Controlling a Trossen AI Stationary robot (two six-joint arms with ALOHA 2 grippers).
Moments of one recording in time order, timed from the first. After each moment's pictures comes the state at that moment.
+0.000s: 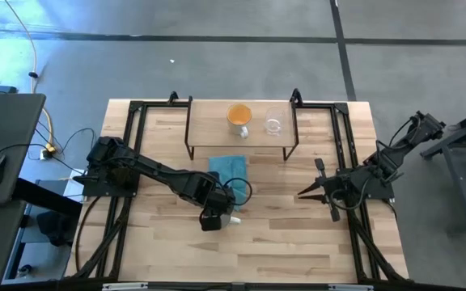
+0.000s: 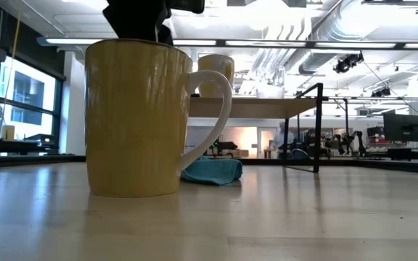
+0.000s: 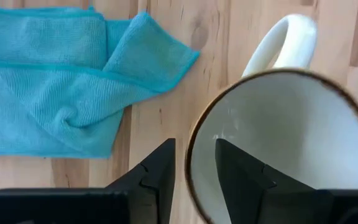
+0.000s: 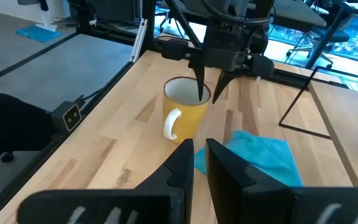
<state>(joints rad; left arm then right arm) -0.21 1.83 1.49 -0.97 -0.14 -0.37 0.64 0.75 0.70 -0.32 0.41 0.00</state>
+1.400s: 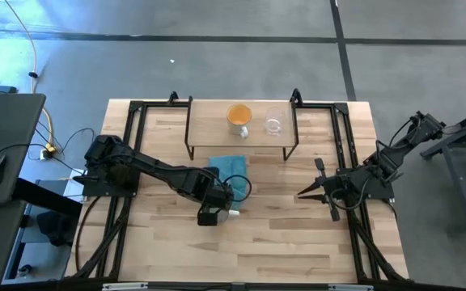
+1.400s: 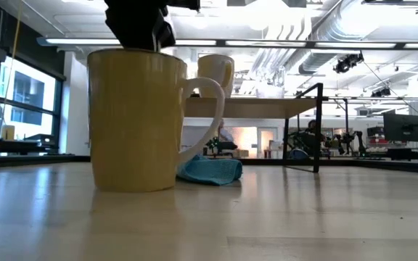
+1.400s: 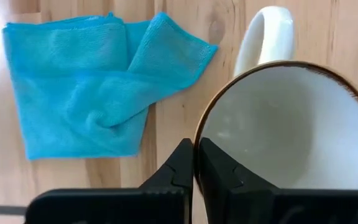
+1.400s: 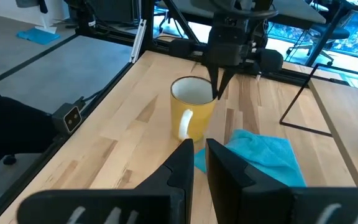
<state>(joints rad) -0.19 1.81 1.49 -1.02 -0.19 -0.25 0.64 0.75 0.70 -0.33 0.41 0.02</state>
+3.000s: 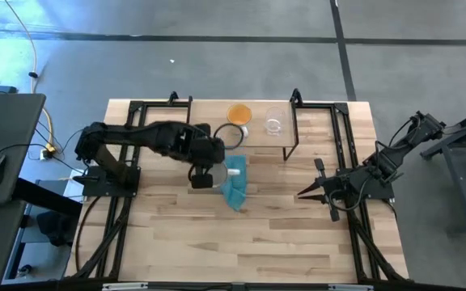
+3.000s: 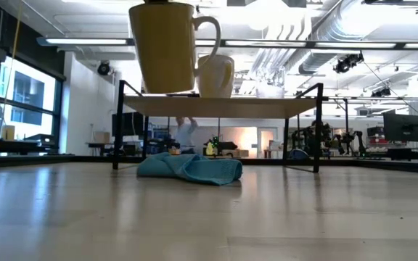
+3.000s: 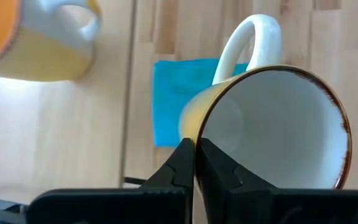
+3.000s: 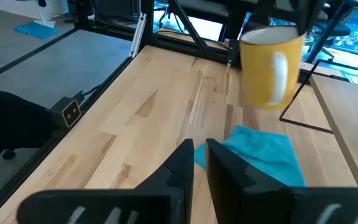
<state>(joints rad) 0.01 1.68 1.83 -1.34 -0.28 -0.09 0.64 0.75 0.70 -0.34 0.41 0.02</state>
